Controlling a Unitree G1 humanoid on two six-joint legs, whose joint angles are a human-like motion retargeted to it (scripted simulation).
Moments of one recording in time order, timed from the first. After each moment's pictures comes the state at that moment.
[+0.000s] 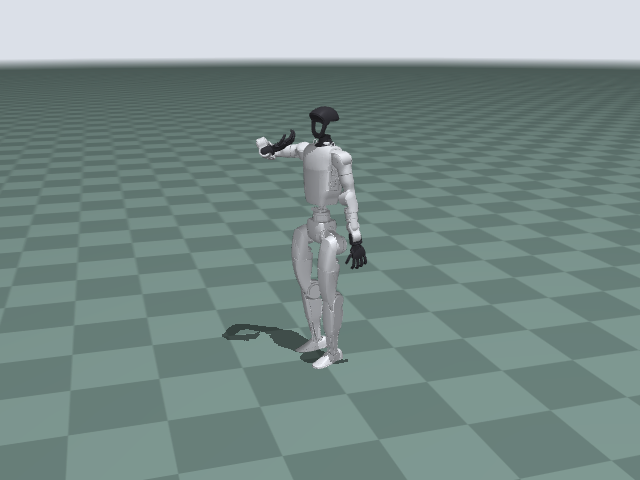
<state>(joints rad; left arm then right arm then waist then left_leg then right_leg) 0.14 0.21 -0.03 1.48 0.30 0.09 -0.14 -1.03 -1.16 0.63 -0.17 1.97 1.61 1.61 -0.01 0.03 -0.07 0.02 -0.05 0.16 0.02 -0.08 0.04 0.08 -0.04 -0.28 0.03 0.03 0.03</state>
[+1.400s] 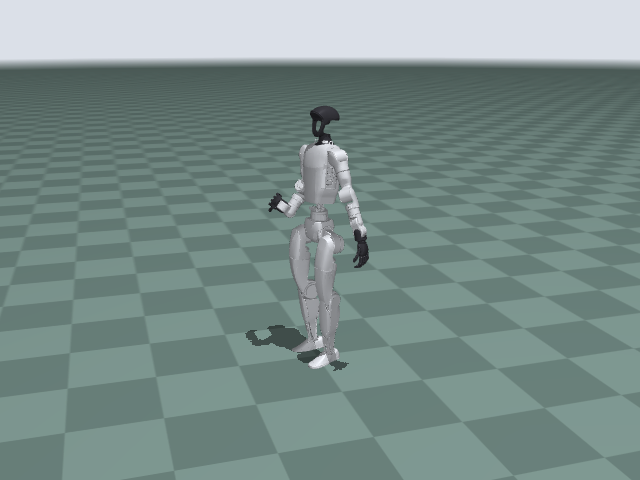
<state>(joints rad) 0.22 0.32 0.68 1.54 0.26 0.10 -0.19 -0.25 0.39 -1.15 0.96 1.97 1.61 1.61 -0.13 0.06 -0.12 0.02 -0.07 0.15 0.04 -0.07 0.04 0.08 -0.06 -0.28 0.03 0.04 0.04</state>
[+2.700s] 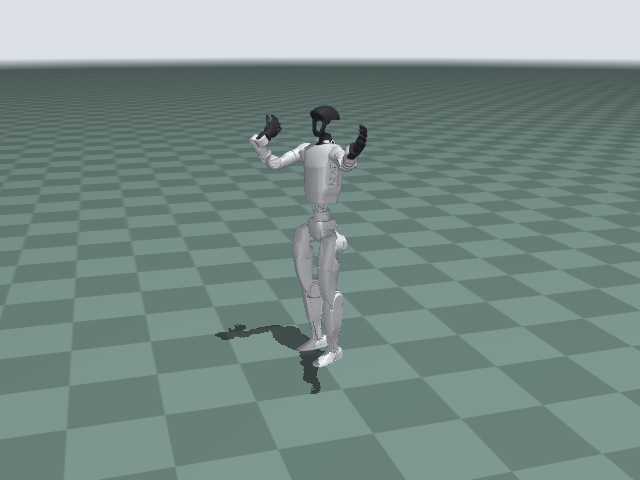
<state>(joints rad) -0.69 1.22 0.56 1.07 -0.42 -0.30 0.30 -1.13 -0.36 -0.20 0.31 1.97 1.61 1.61 -0.01 0.10 -0.18 -0.03 -0.05 0.19 0.04 -0.09 0.05 0.01 -0.04 -0.24 0.04 0.03 0.02</state>
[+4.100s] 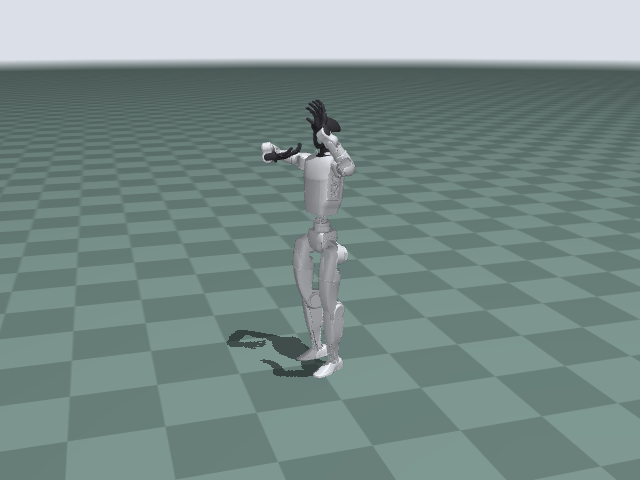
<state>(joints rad) -1.16 1.32 -0.20 0.16 0.87 -0.25 0.93 -1.43 -1.29 1.09 -0.23 1.97 1.61 1.61 0.01 0.06 -0.19 -0.04 -0.05 0.16 0.03 -0.07 0.04 0.01 -0.05 -0.27 0.03 0.04 0.04</state>
